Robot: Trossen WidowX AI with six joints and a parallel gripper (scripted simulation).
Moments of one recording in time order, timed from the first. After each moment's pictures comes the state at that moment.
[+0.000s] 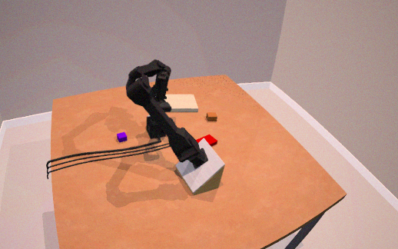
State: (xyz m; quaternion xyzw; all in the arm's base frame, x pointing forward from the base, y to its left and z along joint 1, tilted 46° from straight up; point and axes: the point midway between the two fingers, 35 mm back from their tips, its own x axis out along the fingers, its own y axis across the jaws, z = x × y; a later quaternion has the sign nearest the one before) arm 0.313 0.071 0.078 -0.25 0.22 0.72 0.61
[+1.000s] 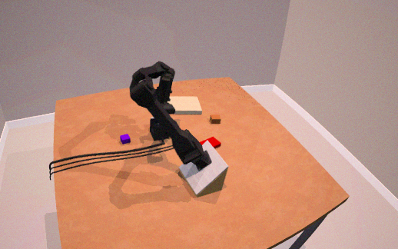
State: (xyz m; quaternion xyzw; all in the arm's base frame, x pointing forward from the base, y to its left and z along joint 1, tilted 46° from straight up) arm 0.313 0.070 0.078 -0.25 0.22 0.72 0.61
